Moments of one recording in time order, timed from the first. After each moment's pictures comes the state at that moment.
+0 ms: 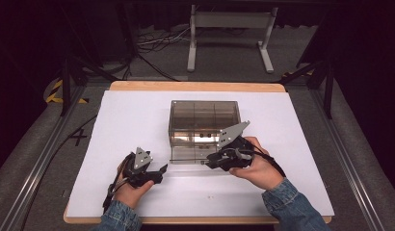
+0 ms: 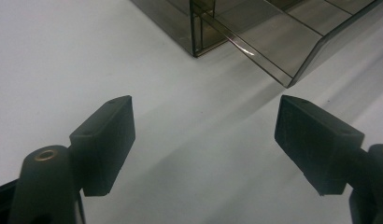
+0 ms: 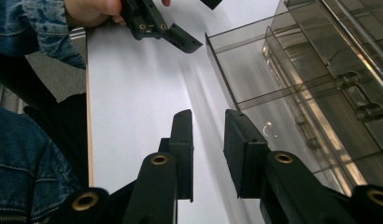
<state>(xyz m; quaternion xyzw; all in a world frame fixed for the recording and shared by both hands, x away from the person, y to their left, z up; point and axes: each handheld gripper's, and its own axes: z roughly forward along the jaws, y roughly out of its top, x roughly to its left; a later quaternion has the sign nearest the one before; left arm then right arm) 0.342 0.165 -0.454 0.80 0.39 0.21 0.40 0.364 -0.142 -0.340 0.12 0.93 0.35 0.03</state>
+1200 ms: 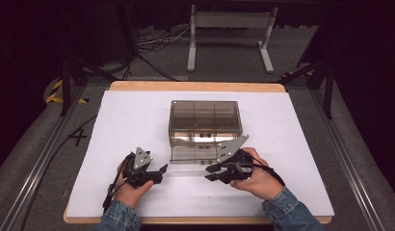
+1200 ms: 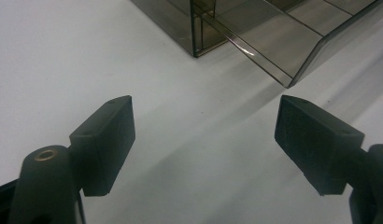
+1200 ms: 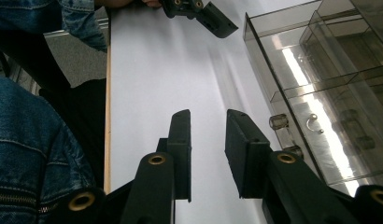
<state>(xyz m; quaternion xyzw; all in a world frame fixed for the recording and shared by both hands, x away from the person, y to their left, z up) 0.342 0.166 -0.454 0.80 0.39 0.21 0.40 0.344 -0.141 -0.363 0.09 0.93 0.36 0.02</state>
